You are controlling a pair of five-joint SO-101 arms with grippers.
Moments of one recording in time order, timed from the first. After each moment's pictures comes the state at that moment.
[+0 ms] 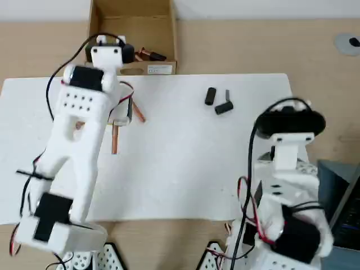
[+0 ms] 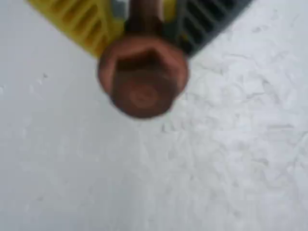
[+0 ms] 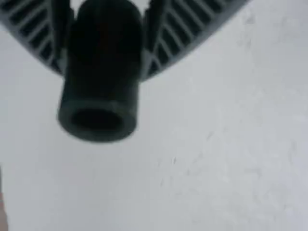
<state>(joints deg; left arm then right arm) 8.7 -6.3 -1.7 91.6 -1.5 15.2 -80.0 44.5 86.3 6.6</state>
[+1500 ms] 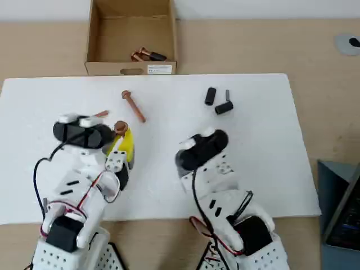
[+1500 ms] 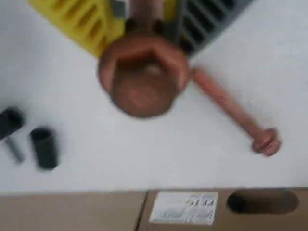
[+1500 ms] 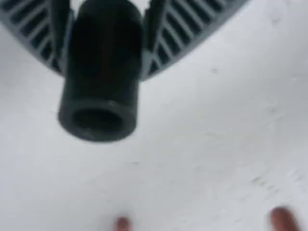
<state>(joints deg) 16.6 -102.9 80.4 45.1 4.4 -33.3 -103.5 84.6 59.6 -7.8</state>
